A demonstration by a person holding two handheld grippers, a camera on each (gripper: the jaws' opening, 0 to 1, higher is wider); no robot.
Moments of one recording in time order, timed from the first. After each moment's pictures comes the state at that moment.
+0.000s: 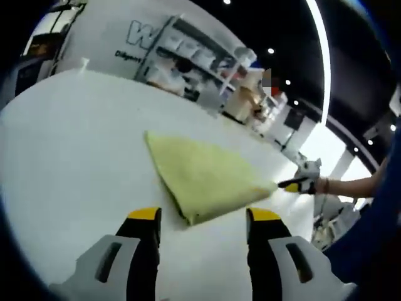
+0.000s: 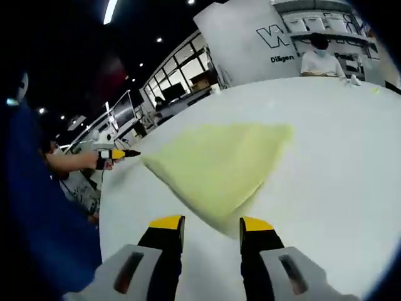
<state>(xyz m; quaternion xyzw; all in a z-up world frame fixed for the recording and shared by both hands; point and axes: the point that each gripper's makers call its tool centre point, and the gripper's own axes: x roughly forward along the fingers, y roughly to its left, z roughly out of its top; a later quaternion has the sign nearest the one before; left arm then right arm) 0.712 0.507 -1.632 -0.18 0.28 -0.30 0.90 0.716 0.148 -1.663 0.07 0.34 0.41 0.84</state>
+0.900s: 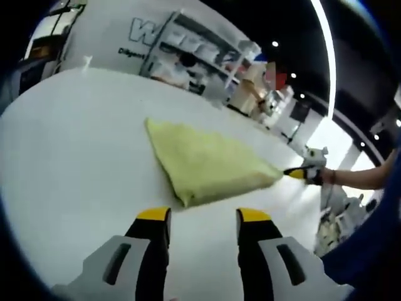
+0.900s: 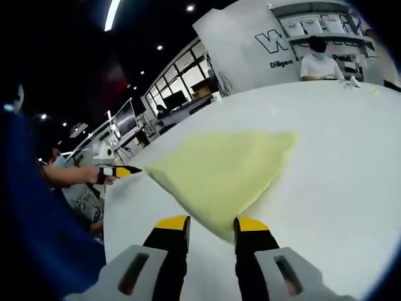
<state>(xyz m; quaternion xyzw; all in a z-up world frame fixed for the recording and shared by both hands) 0.699 0.494 -1.650 -0.16 0.30 -0.28 0.90 0.713 0.159 -1.643 0.10 0.31 0.41 0.85</state>
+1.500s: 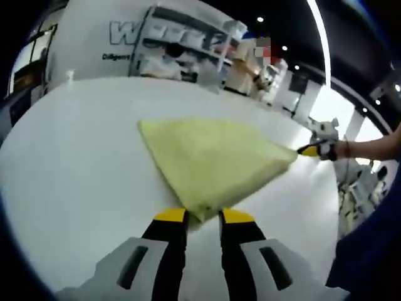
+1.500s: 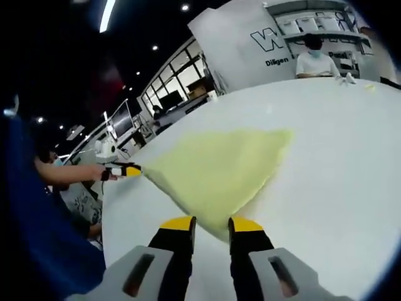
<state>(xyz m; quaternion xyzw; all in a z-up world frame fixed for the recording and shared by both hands) 0.727 0.487 -1.664 -0.08 0.31 -0.29 0.90 0.719 0.153 -1.648 0.10 0.32 0.40 0.85</state>
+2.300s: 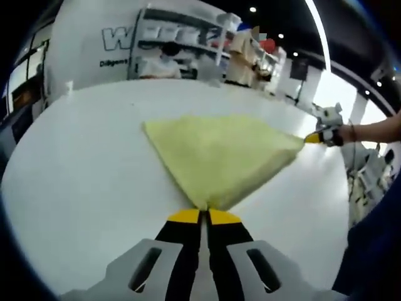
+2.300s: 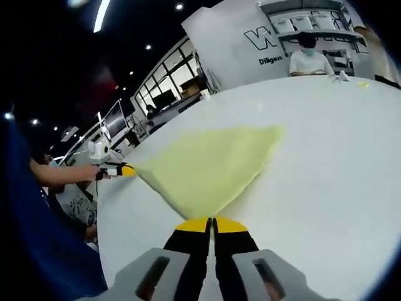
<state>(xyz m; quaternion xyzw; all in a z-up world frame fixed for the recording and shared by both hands) 0.727 0.494 -1.667 -0.01 0.32 -0.29 0.90 0.729 0.138 -1.657 0.10 0.33 0.38 0.86</state>
